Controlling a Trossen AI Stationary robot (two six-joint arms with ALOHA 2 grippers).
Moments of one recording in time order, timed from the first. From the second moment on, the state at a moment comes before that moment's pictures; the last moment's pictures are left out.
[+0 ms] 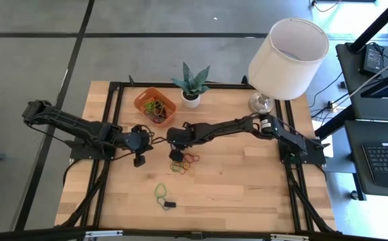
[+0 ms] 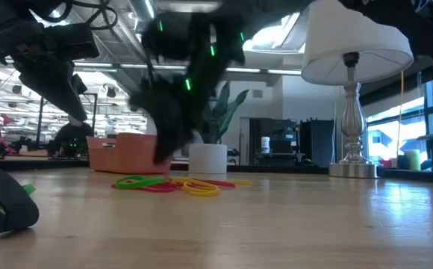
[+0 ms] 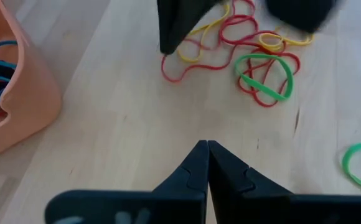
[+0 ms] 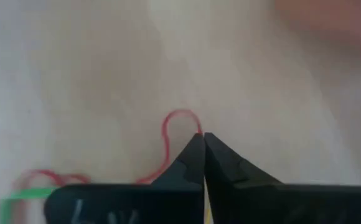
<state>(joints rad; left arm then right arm) -0.21 0.87 0.46 -0.47 -0.23 -0.43 0.01 2.34 1.85 -0.54 0.17 0.30</state>
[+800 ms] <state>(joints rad) -0.21 0.87 0.43 -0.48 -0.18 -0.40 -0.11 2.33 2.28 -0.41 0.34 0.07</state>
